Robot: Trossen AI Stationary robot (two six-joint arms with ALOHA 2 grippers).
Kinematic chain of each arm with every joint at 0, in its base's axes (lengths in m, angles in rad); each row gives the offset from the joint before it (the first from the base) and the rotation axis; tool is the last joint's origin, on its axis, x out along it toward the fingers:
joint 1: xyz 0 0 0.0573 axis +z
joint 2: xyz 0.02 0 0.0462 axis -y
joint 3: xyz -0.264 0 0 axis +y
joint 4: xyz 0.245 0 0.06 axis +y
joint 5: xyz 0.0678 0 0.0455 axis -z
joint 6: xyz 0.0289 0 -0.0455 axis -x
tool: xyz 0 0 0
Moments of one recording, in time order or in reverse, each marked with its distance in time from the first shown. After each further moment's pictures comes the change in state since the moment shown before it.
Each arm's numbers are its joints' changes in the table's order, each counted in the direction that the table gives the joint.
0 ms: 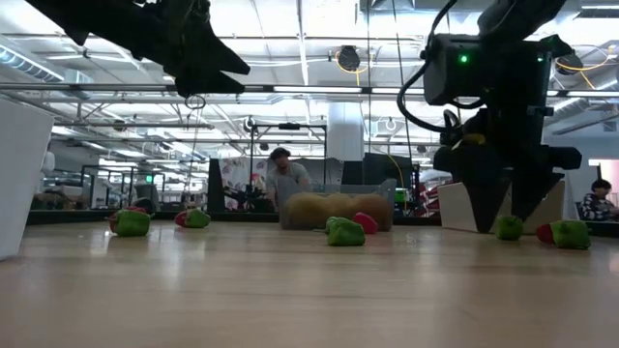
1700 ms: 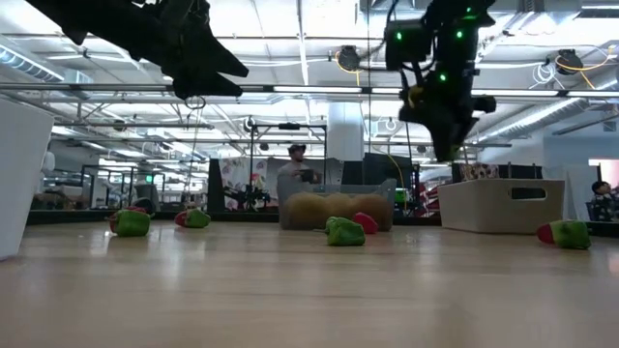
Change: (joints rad) left arm -0.008 0.000 -0.001 0.023 -0.008 0.026; right arm -0.397 0.037 -0.364 0.282 0.176 0.621
